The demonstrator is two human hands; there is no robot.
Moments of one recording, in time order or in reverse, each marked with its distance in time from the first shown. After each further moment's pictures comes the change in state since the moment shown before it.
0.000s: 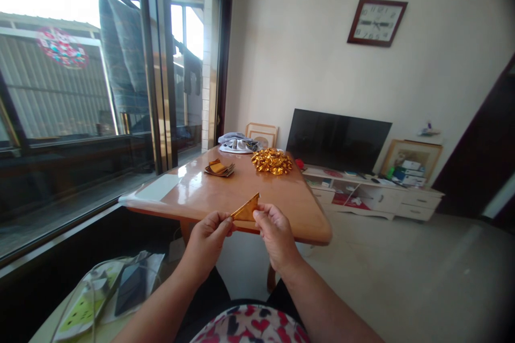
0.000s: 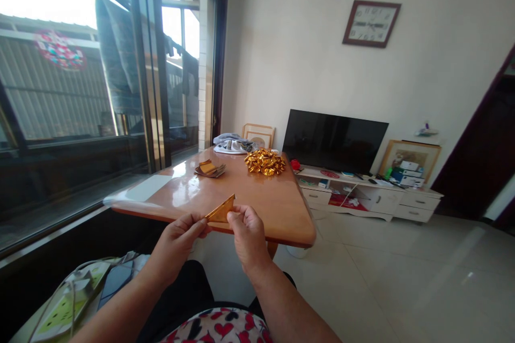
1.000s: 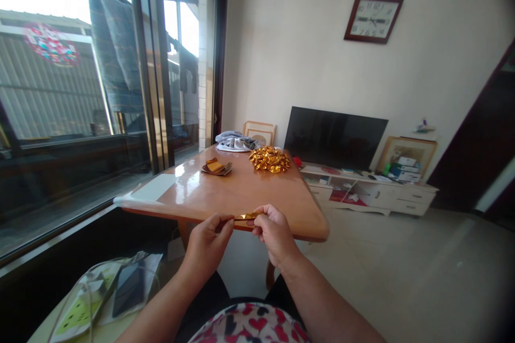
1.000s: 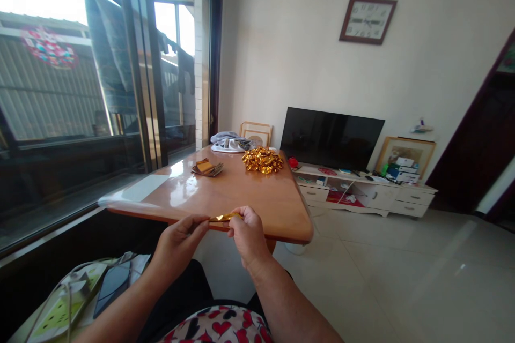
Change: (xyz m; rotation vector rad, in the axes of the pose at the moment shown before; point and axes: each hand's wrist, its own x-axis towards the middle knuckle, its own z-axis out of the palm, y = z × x) left_hand -0.003 -0.006 0.003 0.221 0.065 0.115; right_hand 0.009 0.012 -0.007 -0.042 0.074 0.109
